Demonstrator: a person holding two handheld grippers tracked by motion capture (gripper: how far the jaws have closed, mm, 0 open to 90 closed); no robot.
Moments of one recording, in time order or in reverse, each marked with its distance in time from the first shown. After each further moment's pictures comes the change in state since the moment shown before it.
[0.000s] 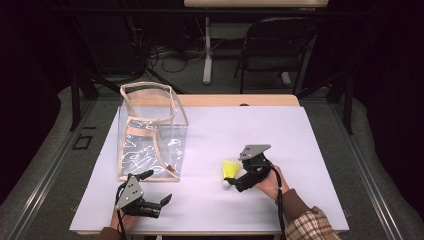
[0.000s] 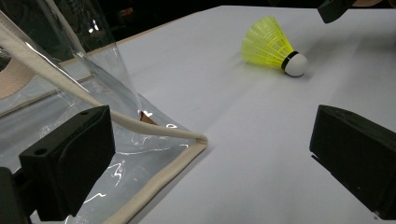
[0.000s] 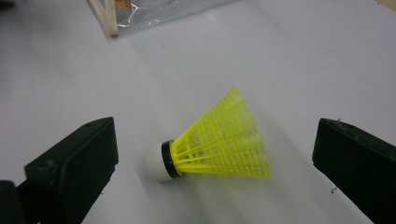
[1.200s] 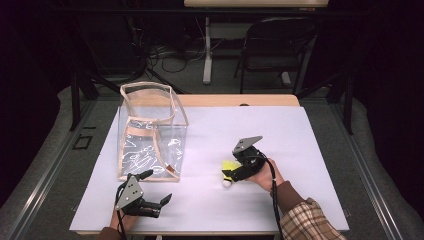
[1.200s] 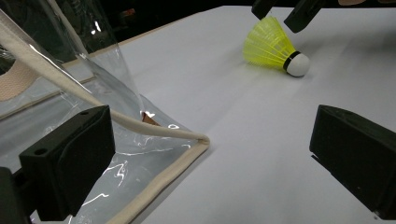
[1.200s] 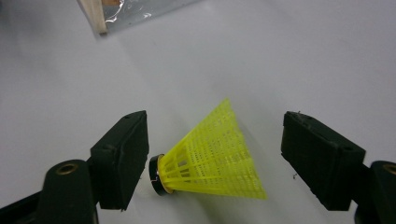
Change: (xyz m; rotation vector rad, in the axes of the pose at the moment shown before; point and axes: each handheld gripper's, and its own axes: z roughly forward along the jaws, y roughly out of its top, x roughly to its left) left arm 0.000 0.001 -0.001 0.002 0.014 0.012; right arm -0.011 0.015 0.017 0.080 0.025 0.036
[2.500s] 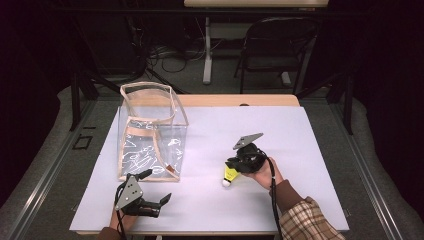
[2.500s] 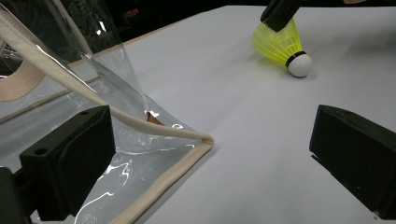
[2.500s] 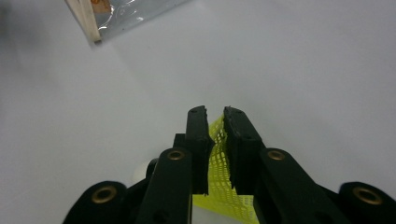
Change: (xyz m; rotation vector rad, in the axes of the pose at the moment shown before) left arm 0.000 0.000 0.000 0.002 0.011 -0.002; right arm -0.005 0.002 0.000 0.007 0.009 0.084
